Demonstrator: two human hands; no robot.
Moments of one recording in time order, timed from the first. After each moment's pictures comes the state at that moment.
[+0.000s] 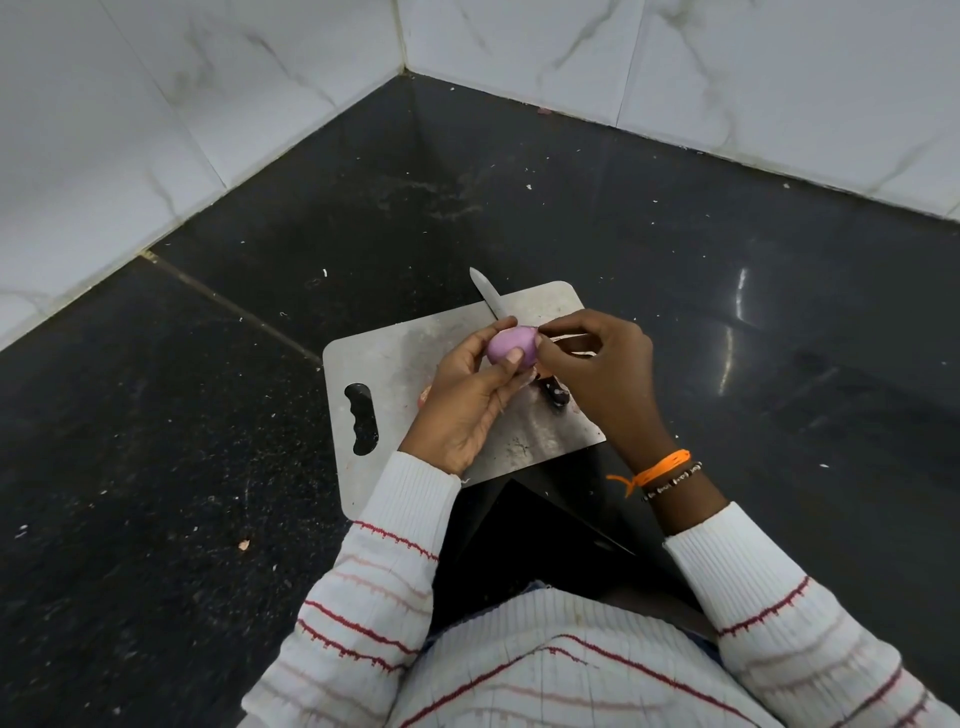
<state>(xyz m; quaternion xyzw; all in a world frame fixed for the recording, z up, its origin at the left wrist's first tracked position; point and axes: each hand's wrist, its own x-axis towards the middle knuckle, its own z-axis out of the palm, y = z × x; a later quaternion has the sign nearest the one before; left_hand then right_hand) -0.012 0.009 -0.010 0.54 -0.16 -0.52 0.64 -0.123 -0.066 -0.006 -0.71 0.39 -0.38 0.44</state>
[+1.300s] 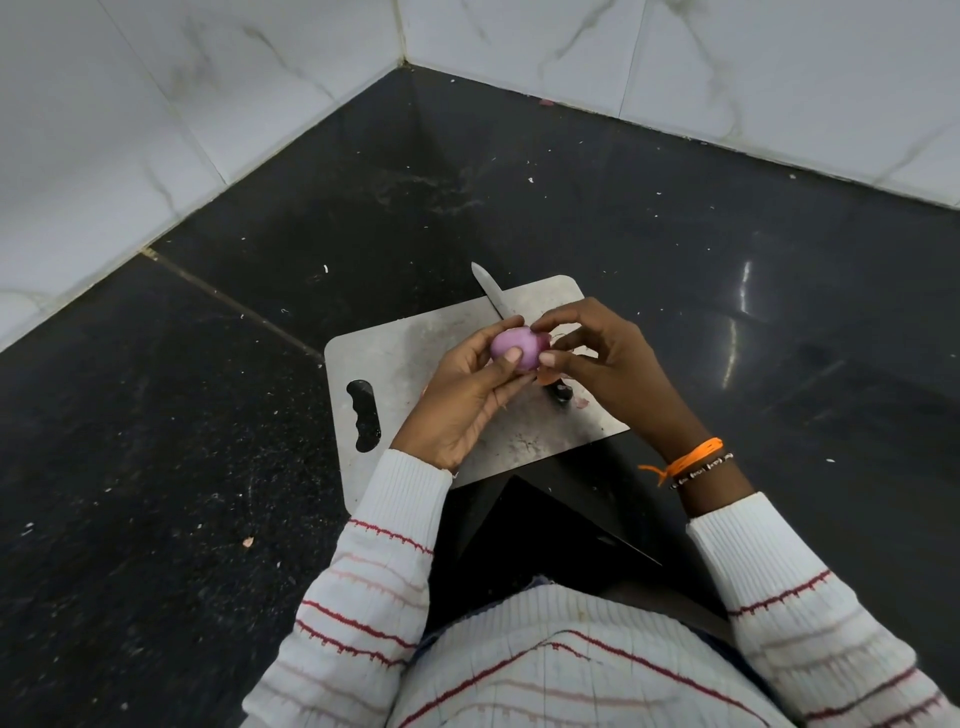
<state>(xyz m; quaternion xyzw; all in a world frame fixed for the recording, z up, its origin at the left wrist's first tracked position) -0.005 0.014 -0.013 0.48 -0.20 -0.57 0.64 -0.137 -0.087 -0.016 -0.78 0.24 -0.30 0.50</state>
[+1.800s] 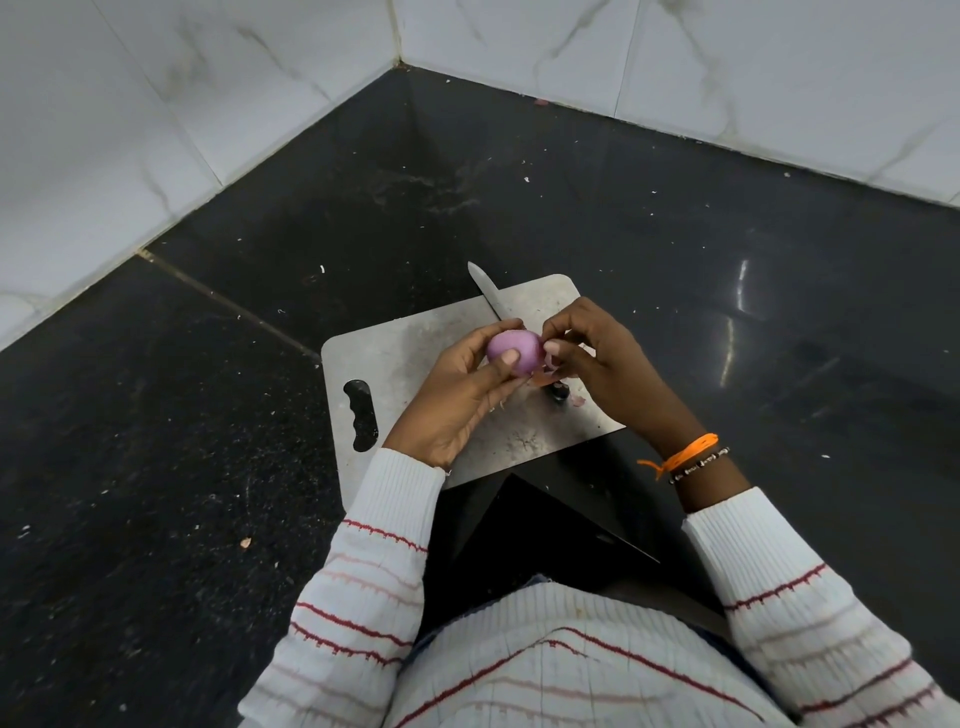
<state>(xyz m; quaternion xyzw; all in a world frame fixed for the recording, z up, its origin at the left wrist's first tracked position) -0.003 0.016 -0.010 0.53 -0.24 -0.55 0.60 -0.137 -0.092 -0.022 -0.82 0.23 -0.28 0.44</state>
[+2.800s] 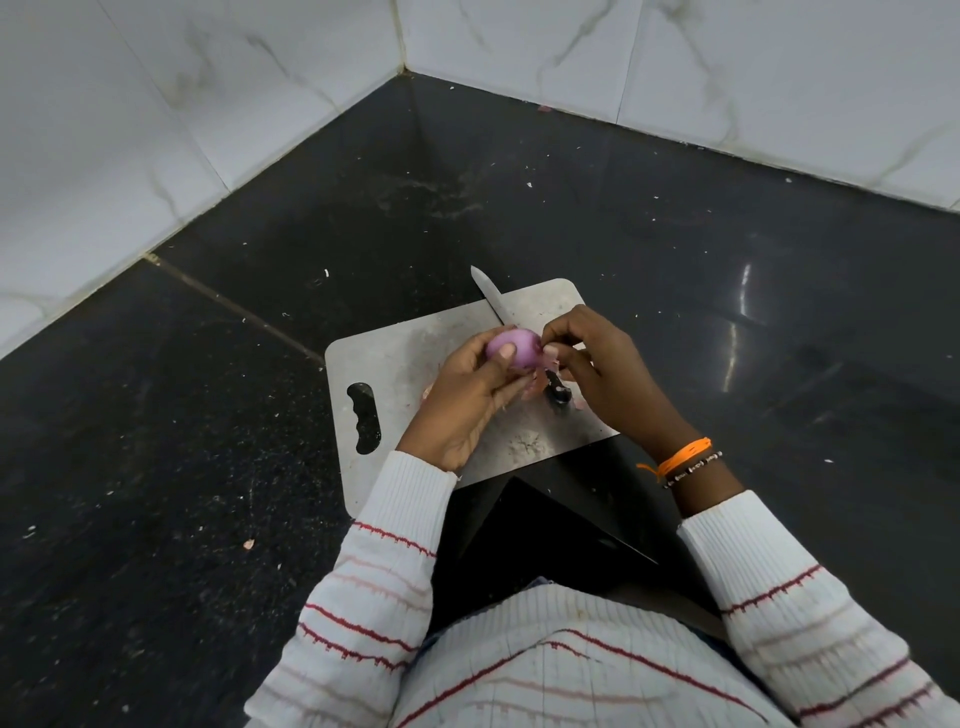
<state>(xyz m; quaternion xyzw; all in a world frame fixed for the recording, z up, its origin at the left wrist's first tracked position) -0.008 0.012 -0.013 0.56 -0.22 -0.53 0.60 -0.134 -0.088 -0.023 -0.85 0.25 -0.30 0.37</state>
